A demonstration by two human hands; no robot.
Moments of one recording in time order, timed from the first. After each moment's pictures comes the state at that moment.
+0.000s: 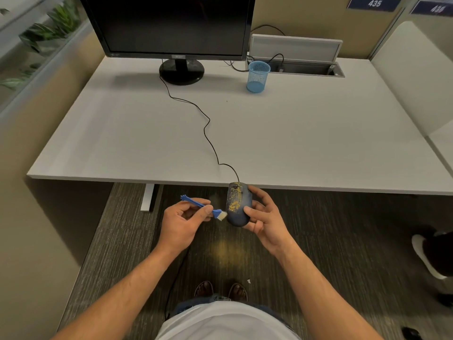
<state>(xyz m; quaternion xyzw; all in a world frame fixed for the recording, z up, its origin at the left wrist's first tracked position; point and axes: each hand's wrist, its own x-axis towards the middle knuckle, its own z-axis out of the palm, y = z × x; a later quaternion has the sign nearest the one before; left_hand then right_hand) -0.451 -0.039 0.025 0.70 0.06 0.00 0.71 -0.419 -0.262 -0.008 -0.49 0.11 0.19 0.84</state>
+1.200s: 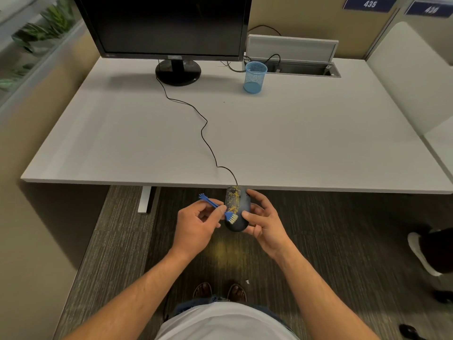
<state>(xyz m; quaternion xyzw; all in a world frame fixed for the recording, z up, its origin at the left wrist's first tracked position) -0.446 -0.070 0.031 0.75 0.05 0.01 0.66 -0.424 -0.261 -0.008 -0.51 0.11 0.19 0.83</state>
